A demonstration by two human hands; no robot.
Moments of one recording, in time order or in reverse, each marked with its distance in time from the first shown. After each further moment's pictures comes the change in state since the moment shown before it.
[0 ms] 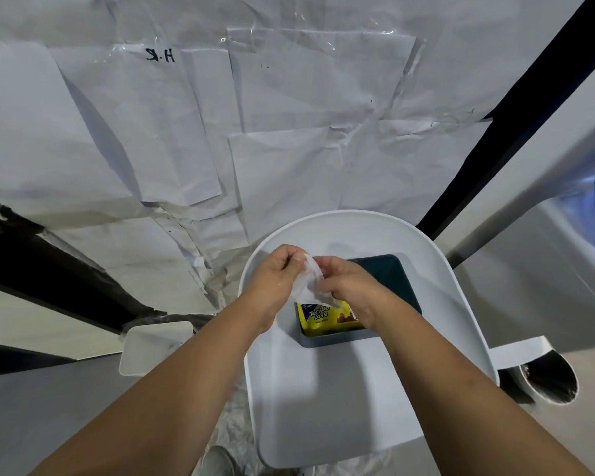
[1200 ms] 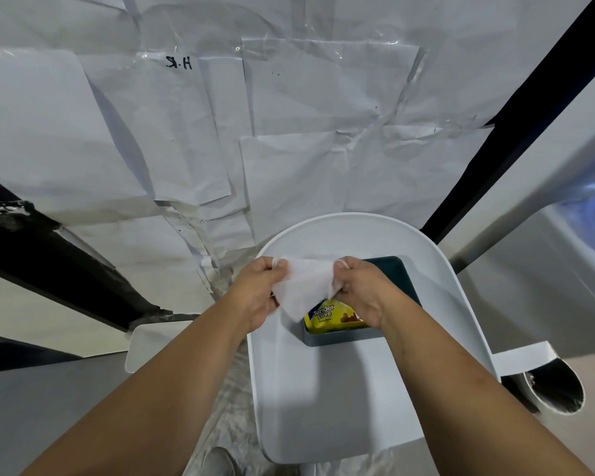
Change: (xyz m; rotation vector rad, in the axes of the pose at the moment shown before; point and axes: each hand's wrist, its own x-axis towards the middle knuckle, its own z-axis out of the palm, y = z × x) left_hand -0.010 -0.003 -0.026 -0.316 0.055 -0.265; right_hand -0.008 -0.005 0.001 0.270 0.099 0.013
